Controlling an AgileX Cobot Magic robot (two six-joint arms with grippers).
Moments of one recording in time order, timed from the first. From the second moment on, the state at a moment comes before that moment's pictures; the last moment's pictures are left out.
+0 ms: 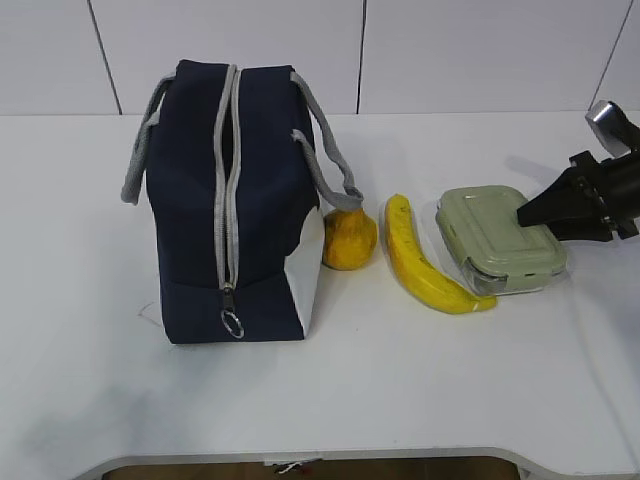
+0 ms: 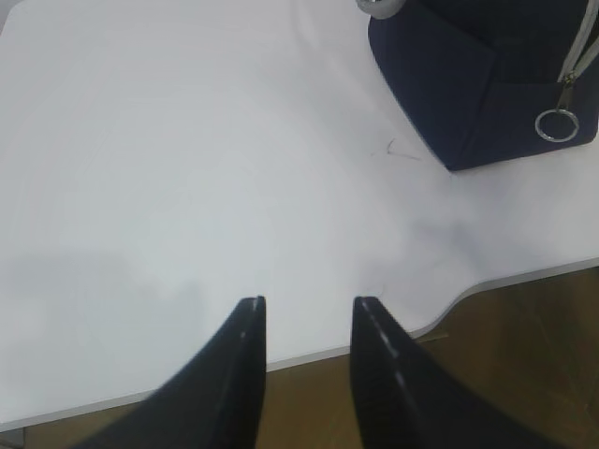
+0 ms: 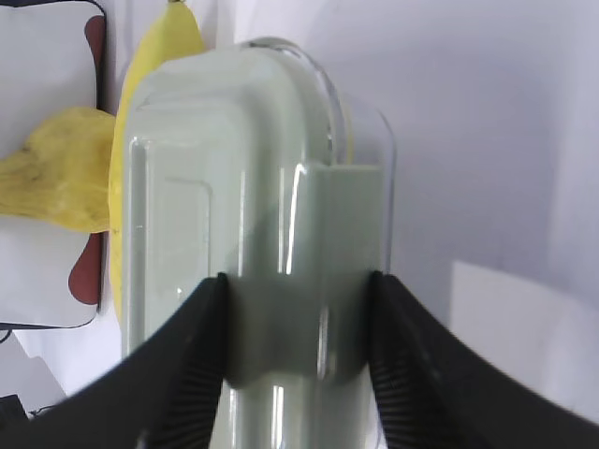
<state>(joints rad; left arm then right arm) -0.02 0.01 -0.53 -0.13 1.12 0.16 -0.35 2.19 -1.51 0.97 1.21 -0.87</state>
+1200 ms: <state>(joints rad) -0.02 0.01 -0.53 -0.13 1.12 0.16 -0.35 2.15 -1.50 0.93 1.18 -0.67</state>
